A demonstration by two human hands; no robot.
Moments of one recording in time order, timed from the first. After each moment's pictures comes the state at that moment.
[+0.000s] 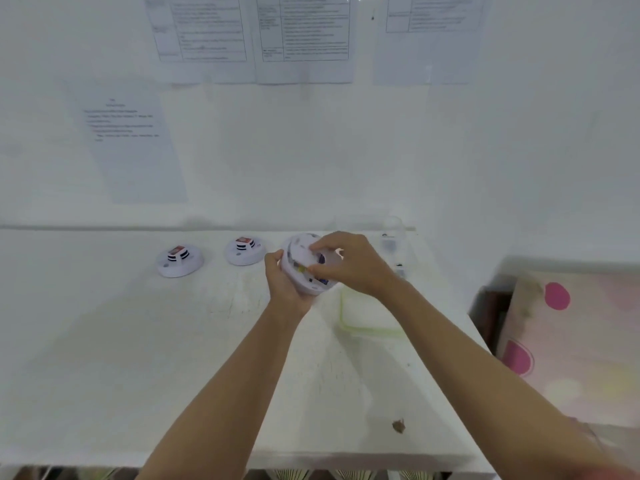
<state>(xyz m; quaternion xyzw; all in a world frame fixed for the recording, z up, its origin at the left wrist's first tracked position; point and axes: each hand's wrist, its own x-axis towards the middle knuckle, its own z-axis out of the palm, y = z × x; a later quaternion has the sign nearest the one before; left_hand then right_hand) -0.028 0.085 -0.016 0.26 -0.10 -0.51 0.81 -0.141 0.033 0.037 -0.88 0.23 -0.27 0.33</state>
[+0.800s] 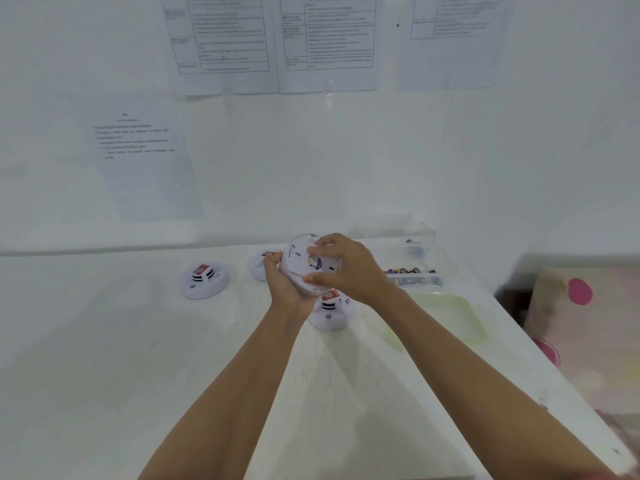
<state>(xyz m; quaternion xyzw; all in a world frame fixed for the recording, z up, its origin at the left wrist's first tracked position) 0.051 0.105 -0.008 0.25 -0.12 -0.53 0.80 -0.057 0.059 0.029 -0.89 0.25 -0.28 0.25</state>
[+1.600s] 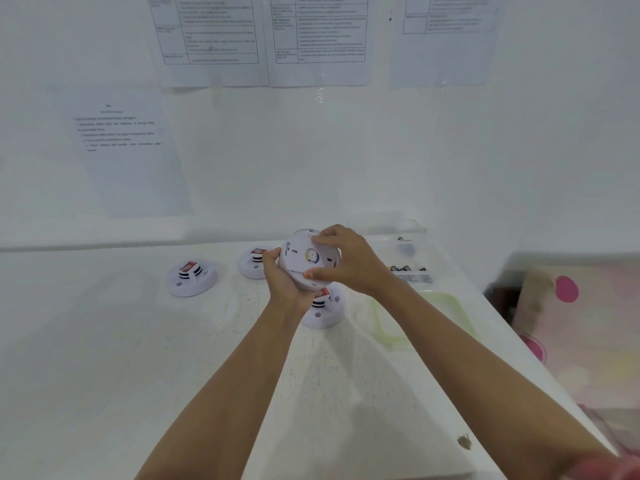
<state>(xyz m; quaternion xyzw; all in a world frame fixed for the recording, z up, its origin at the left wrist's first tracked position) 0.038 0.096 -0.003 0.27 -0.11 -0.53 0.80 -0.066 0.042 0.033 -0.90 0.25 -0.26 0.25</state>
